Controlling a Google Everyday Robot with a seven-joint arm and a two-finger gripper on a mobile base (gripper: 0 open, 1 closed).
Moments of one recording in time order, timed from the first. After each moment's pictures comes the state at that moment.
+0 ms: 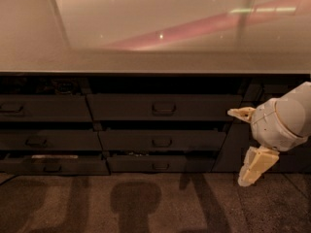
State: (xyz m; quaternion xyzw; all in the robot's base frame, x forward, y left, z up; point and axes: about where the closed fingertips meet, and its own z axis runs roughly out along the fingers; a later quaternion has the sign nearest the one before) arm 0.419 -0.203 0.806 -0.67 0.71 0.06 0.21
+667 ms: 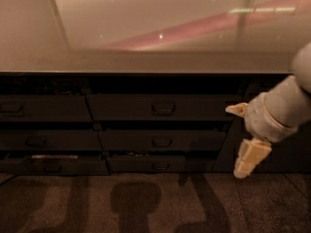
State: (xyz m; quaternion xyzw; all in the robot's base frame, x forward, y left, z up) arm 0.437 -0.207 0.797 -0.66 0.72 0.05 0.18
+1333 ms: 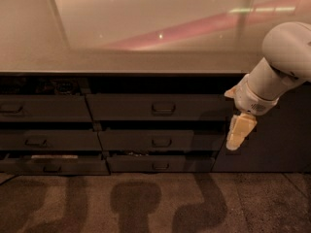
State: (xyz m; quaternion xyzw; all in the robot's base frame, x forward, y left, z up) arm 0.521 -0.224 0.781 -0.63 0.76 0.02 0.14
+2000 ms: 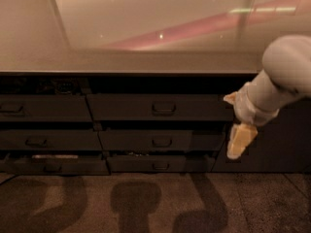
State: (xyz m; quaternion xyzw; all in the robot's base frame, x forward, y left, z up) arm 0.506 -0.221 0.774 -0.65 0.75 -0.01 0.15
